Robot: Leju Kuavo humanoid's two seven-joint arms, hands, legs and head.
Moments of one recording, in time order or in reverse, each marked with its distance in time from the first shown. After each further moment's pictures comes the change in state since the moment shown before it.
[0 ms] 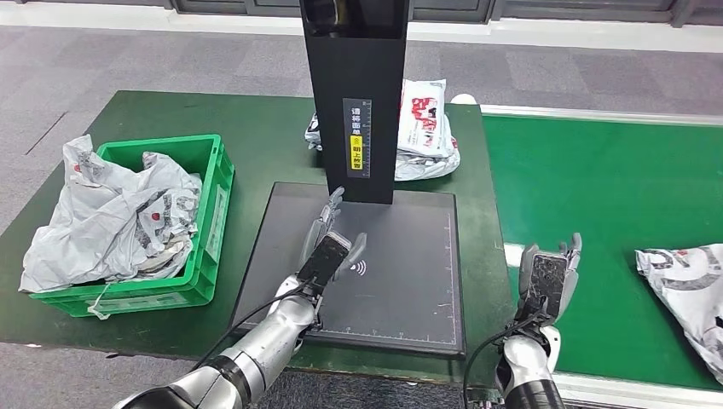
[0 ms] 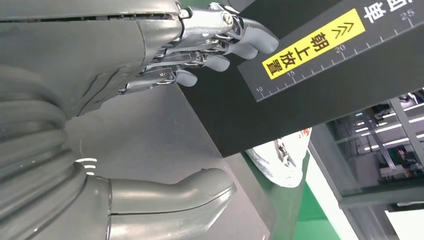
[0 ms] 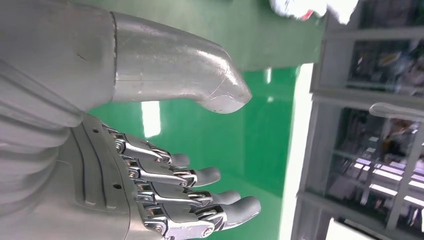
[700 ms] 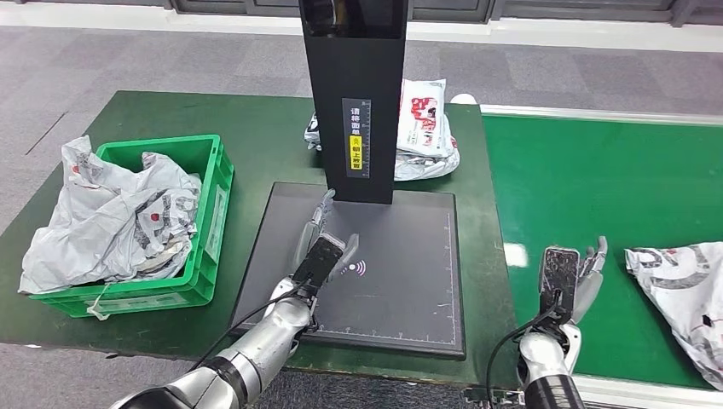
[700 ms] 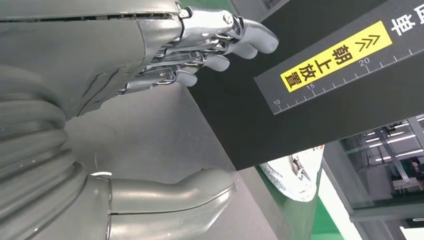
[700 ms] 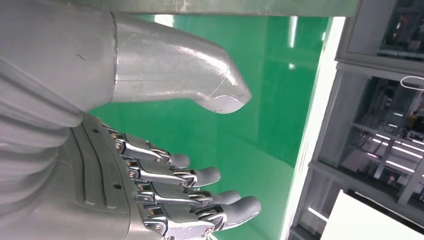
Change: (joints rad) left arm 0.004 0.016 0.000 0.015 0.017 0.034 -0.005; right arm -0.034 -0.071 -0.031 0.063 0.084 -0.055 0.073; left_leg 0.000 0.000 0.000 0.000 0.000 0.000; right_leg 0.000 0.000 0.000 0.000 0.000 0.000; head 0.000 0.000
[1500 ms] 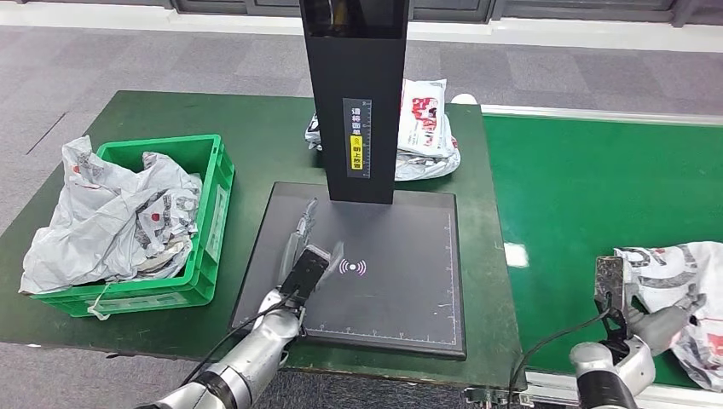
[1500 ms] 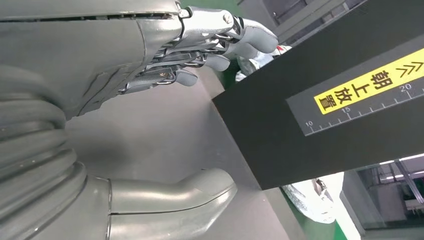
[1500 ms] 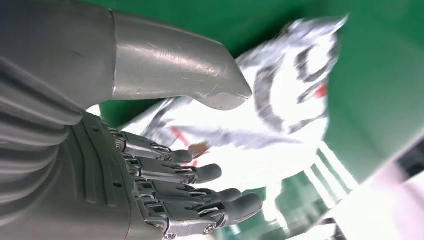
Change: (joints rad) left arm 0.086 0.036 0.029 -0.079 -0.017 0.034 -0.005; right arm -0.141 -0.118 -0.433 0.371 0.655 -0.103 0.336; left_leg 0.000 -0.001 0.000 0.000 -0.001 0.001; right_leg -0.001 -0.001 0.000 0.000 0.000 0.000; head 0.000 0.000
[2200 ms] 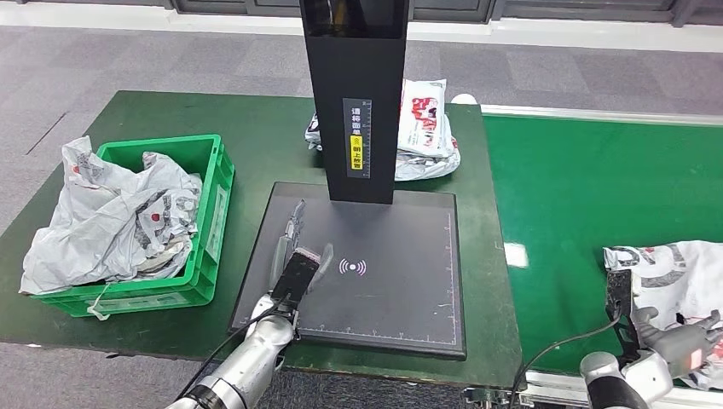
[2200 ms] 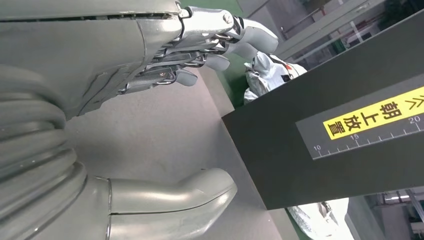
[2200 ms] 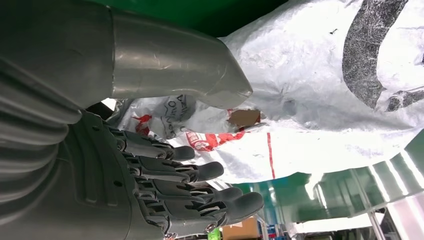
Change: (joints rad) left arm 0.069 0.010 0.047 -0.119 -0.035 0.011 0.044; right arm -0.031 -0.035 -0.120 0.105 0.324 0.000 0.235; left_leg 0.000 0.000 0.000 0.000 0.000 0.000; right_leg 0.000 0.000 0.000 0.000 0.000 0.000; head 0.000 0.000
